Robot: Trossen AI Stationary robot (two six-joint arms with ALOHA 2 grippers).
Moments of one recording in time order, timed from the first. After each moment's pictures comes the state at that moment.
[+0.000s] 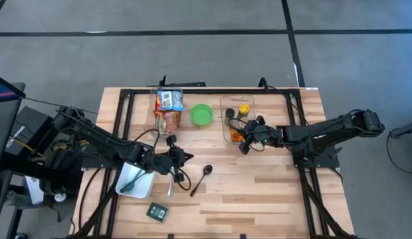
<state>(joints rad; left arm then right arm) -0.40 1.35 0.84 -0.13 -0.65 -0.21 0.01 1.20 0.52 0.05 0.47 0.37</state>
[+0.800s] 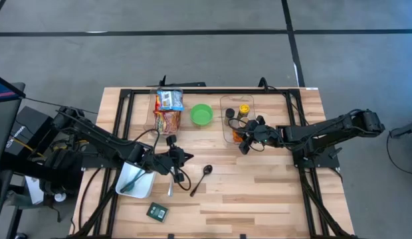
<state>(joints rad) -0.40 1.35 0.84 -0.13 -0.65 -0.21 0.01 1.20 0.52 0.05 0.47 0.36</state>
